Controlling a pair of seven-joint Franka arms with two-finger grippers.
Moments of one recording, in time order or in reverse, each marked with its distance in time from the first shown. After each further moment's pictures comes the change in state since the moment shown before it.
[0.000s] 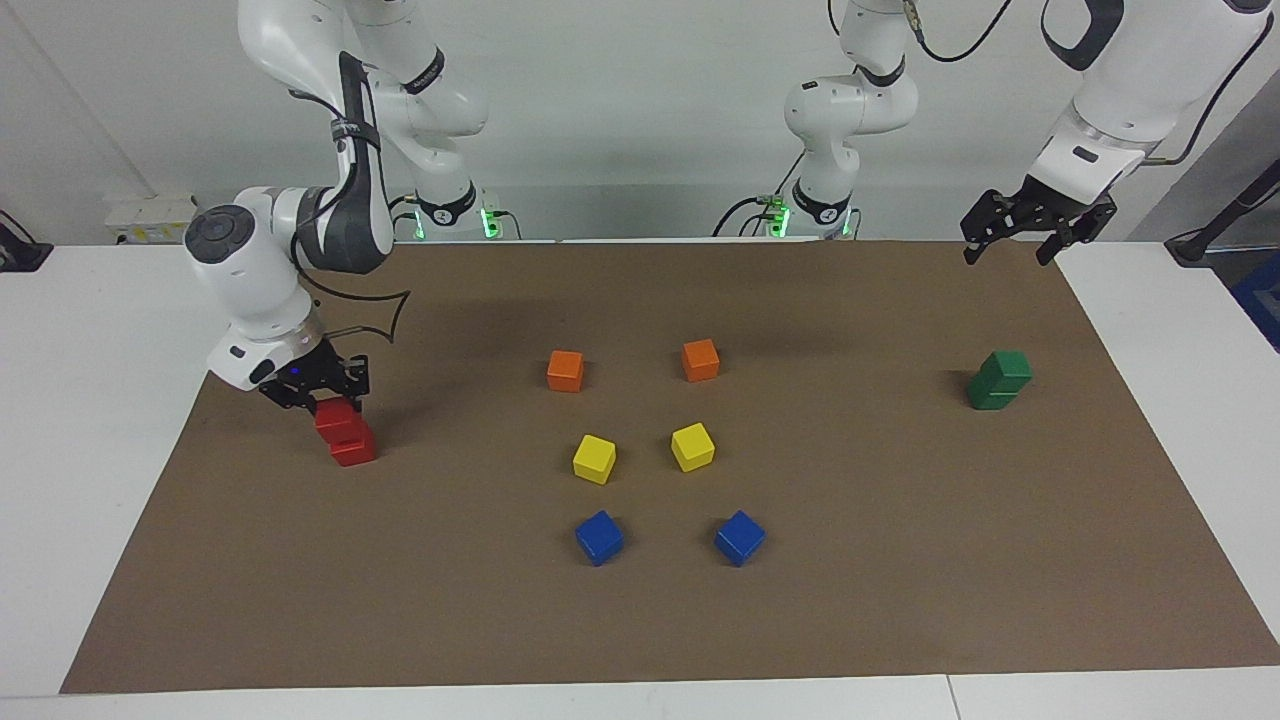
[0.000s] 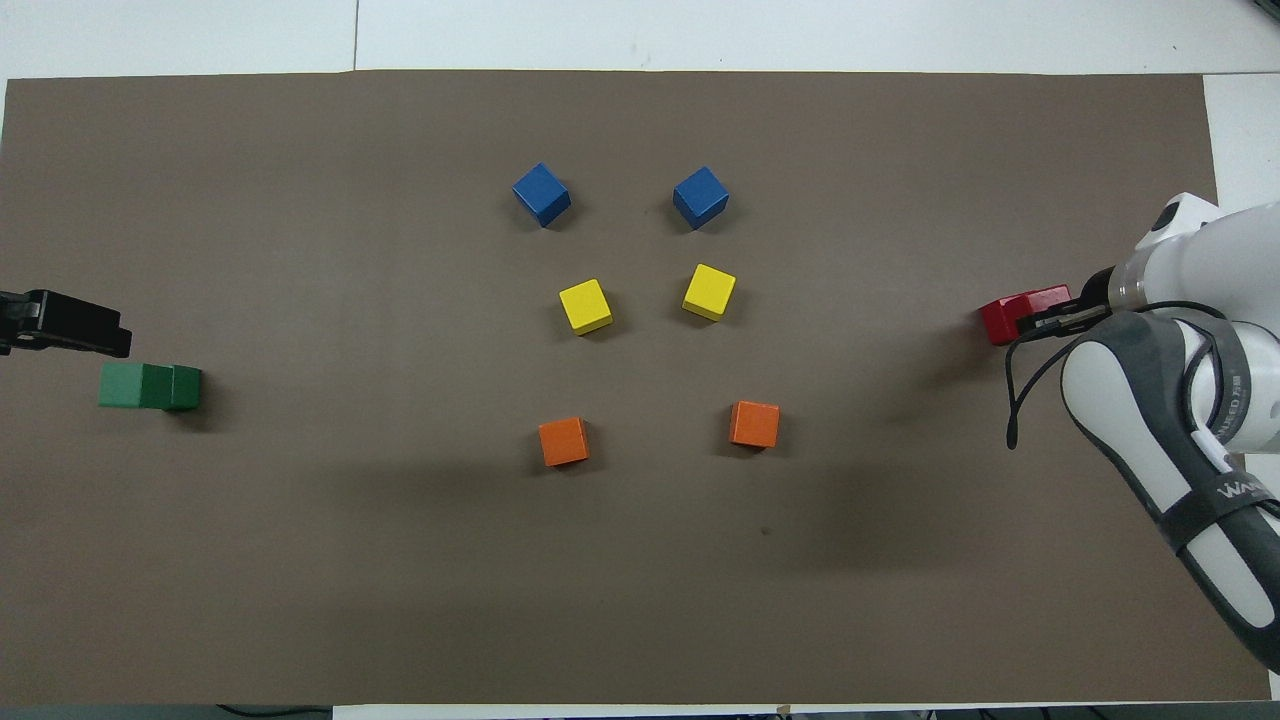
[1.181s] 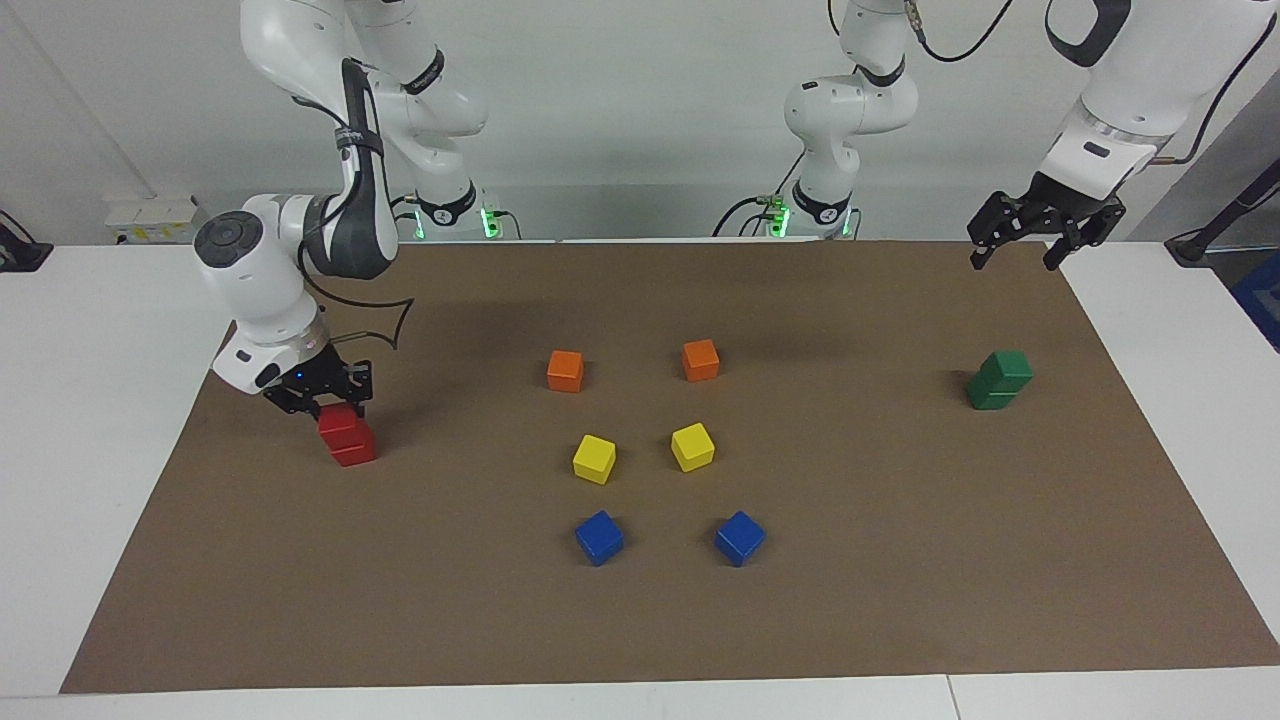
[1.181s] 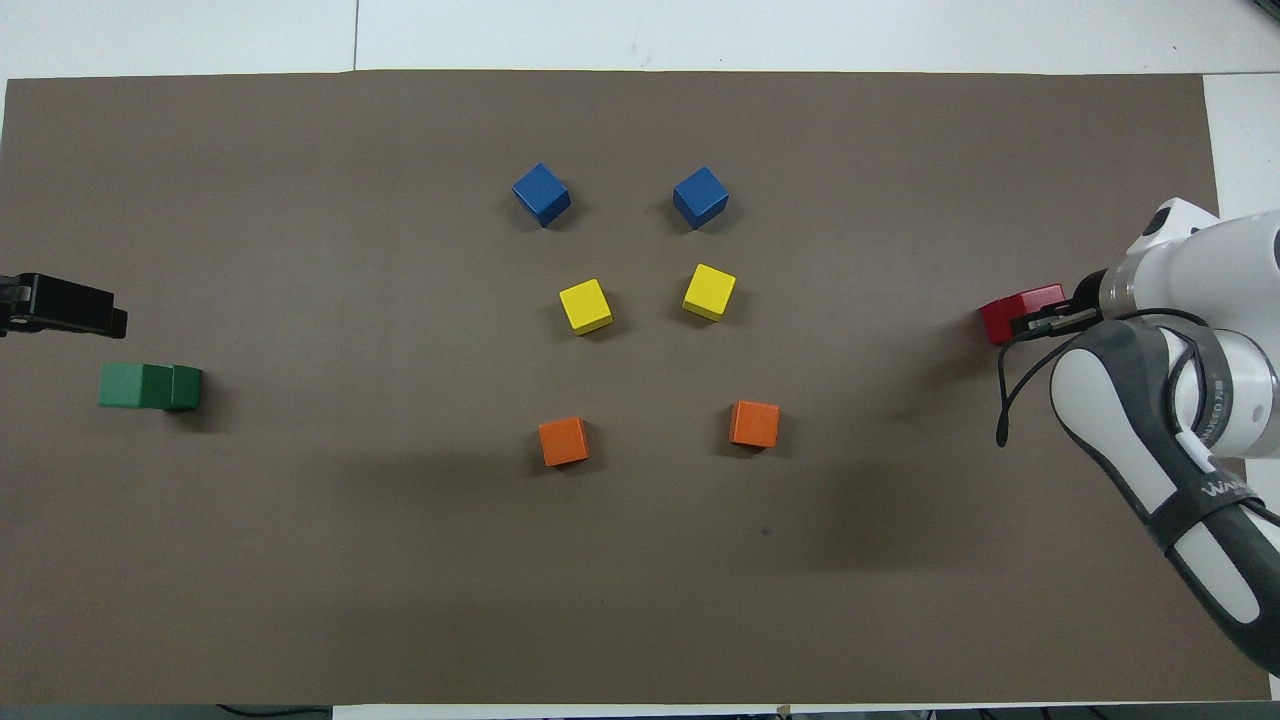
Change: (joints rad) left arm 0.000 0.000 0.002 0.002 -0.014 0.050 -0.002; right arm 0.000 0.009 -0.001 -0.030 0.000 0.067 0.000
